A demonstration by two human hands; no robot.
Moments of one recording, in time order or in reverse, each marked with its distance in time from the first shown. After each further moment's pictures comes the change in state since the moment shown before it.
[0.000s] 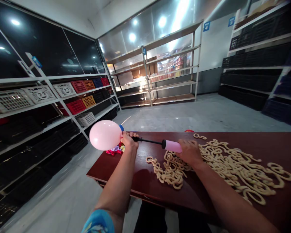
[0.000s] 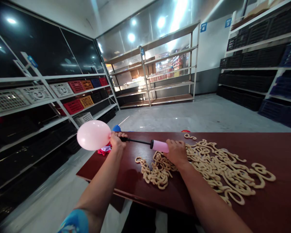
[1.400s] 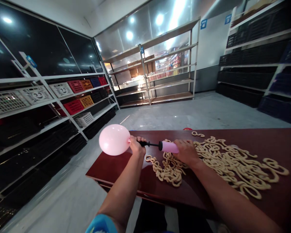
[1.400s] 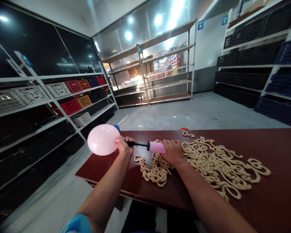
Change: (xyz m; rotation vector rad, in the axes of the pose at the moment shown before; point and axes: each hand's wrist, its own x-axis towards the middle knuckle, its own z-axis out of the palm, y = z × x) left_hand -0.029 -0.040 -0.014 -0.003 -0.046 -0.045; right_hand -0.005 -0.007 0.001 0.045 -0.018 -0.085
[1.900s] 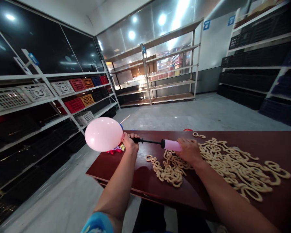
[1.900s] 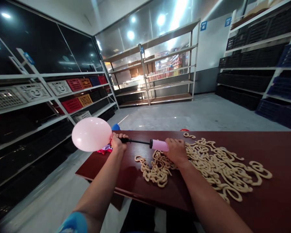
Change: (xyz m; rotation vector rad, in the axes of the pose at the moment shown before) left_hand 0.023 0.029 -0.003 -0.005 0.017 0.031; right_hand 0.004 0.009 -0.001 -0.024 0.002 0.050
